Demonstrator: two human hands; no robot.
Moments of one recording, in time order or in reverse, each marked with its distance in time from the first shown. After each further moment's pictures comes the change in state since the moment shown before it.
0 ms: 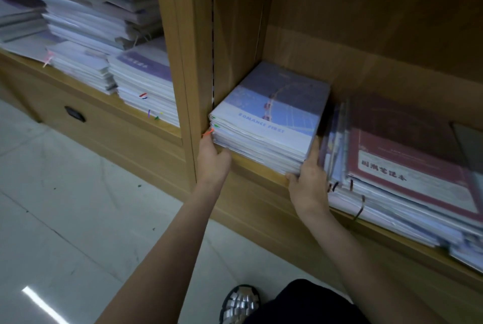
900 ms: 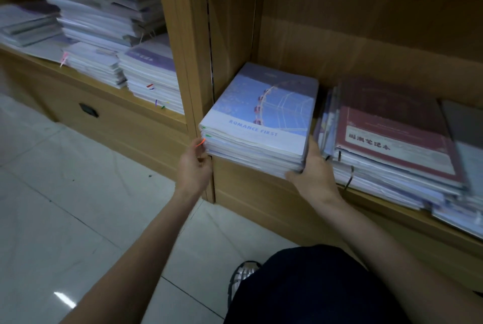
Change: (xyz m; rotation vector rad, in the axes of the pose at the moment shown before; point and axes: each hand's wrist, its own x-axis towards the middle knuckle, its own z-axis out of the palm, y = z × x) left_hand -0.045 -0.022 -0.046 0.093 -0.002 0.132; right_hand -0.036 0.010 -0.036 0.148 -0.213 -0.022
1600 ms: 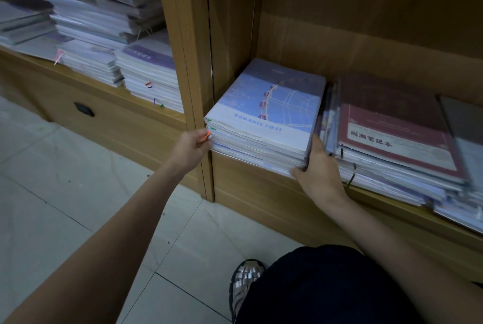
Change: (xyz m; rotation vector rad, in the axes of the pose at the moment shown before) left_hand 0.046 -0.002 -0.018 0.061 -0.350 0.067; right_hand 0.006 0.010 0.002 -0.164 0.062 -0.025
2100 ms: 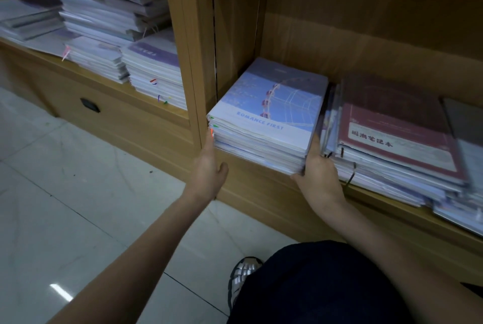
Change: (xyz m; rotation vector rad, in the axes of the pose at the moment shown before) left_hand -0.049 0.007 0.035 0.283 0.108 0.047; right_hand -0.011 -0.002 0.000 -0.182 -0.015 -0.051
